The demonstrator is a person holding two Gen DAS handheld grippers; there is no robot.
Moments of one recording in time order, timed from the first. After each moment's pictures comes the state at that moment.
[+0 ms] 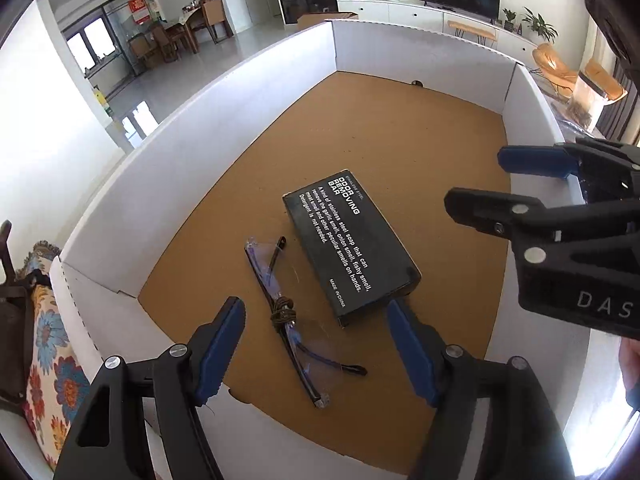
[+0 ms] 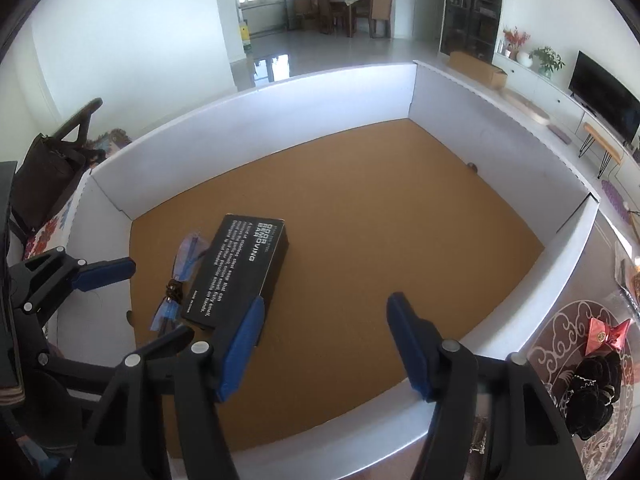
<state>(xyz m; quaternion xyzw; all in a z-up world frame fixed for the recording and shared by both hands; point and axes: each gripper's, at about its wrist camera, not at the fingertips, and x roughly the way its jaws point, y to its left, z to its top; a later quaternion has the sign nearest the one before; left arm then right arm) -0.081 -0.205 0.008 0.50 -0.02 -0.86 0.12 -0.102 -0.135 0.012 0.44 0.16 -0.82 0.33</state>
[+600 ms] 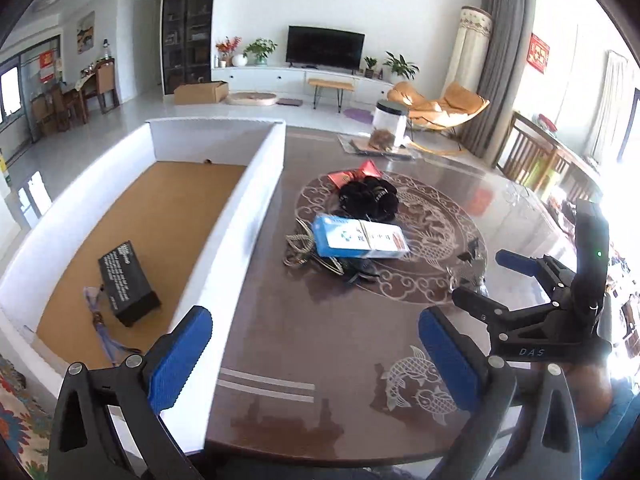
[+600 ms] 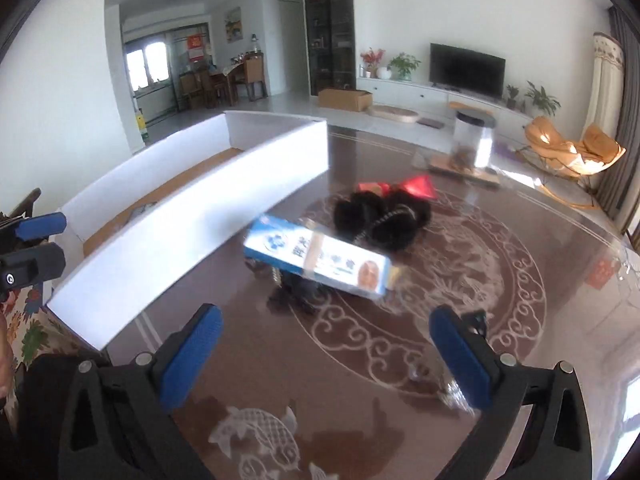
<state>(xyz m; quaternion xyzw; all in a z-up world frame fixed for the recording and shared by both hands) 0.005 -0.034 0.078 0.42 0.01 -0.90 -0.13 0.048 0.149 0.033 0.37 0.04 -0.92 0.13</state>
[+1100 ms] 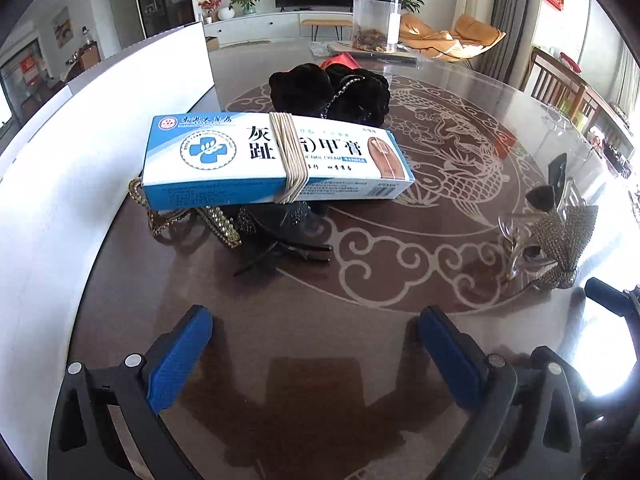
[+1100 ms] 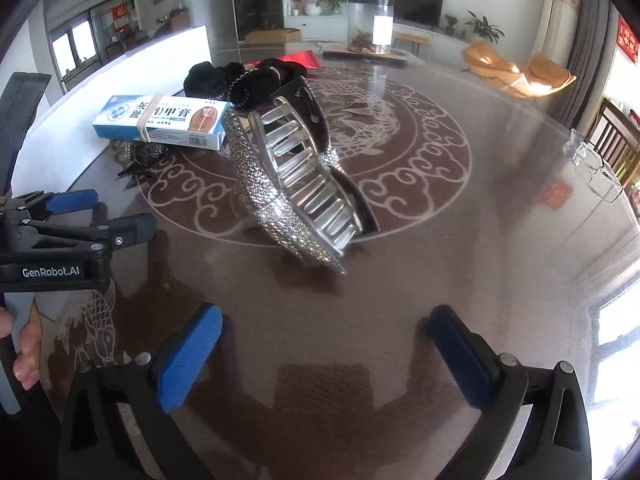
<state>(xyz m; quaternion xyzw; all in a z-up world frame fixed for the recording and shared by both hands) -0.070 0.075 -0.046 0.47 -0.05 -0.88 -0.09 0.048 0.244 -0.054 0.46 0.03 -0.89 0.03</state>
